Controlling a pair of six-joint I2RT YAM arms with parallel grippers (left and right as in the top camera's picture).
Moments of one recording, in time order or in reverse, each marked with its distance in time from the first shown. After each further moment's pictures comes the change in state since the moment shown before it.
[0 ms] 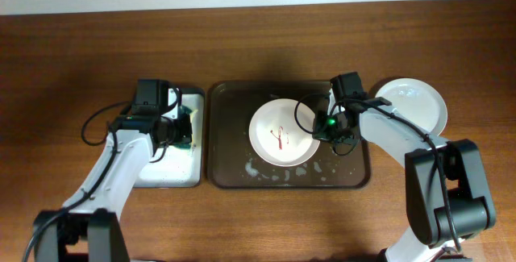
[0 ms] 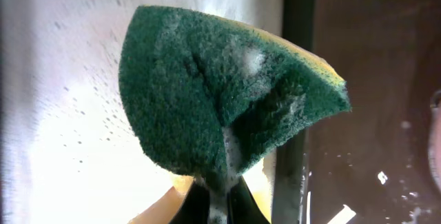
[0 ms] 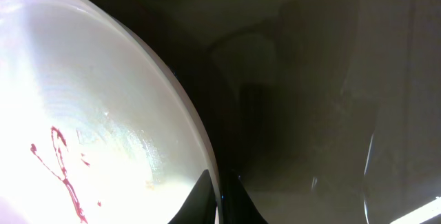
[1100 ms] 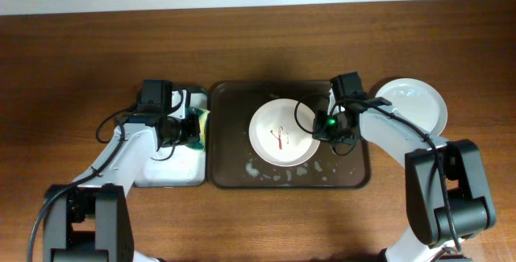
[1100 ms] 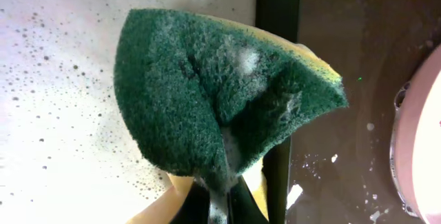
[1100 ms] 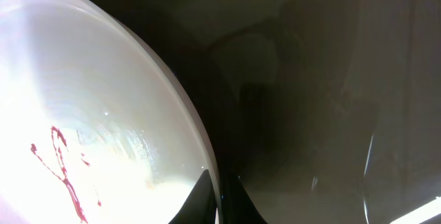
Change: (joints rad) left arm 0.002 0.103 -0.005 0.076 0.171 -0.037; right arm 0.000 0.000 0.000 0.000 0.000 0.000
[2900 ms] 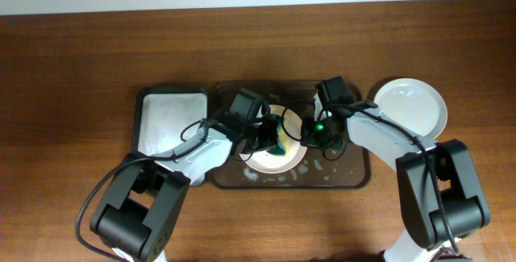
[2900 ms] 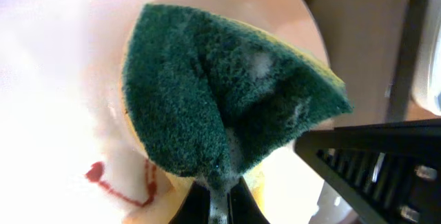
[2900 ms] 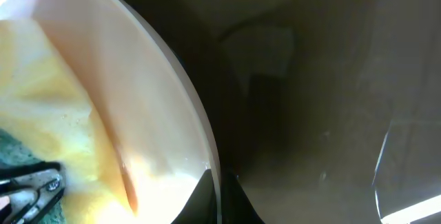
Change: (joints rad) left arm -0.473 0.190 0.052 0.313 0.105 -0.539; right arm 0.085 0.001 0.000 -0.019 -0.050 0.005
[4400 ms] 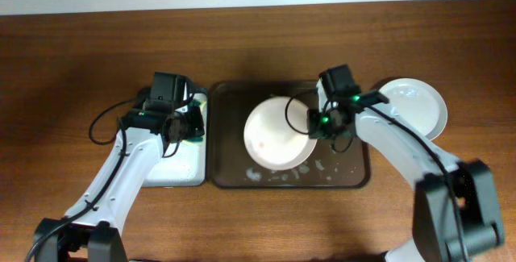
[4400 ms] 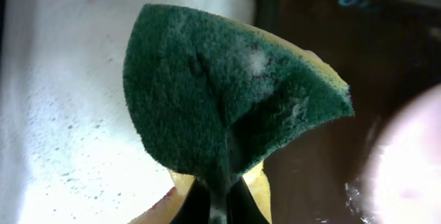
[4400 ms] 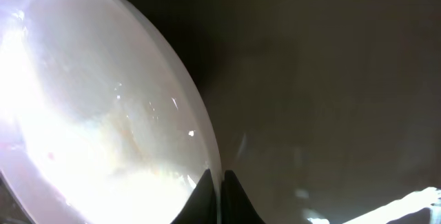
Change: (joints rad) left arm 0.370 -0.327 0.017 -0.450 -0.329 0.392; right arm 0.003 -0.124 0.114 -0.167 0.173 -0.172
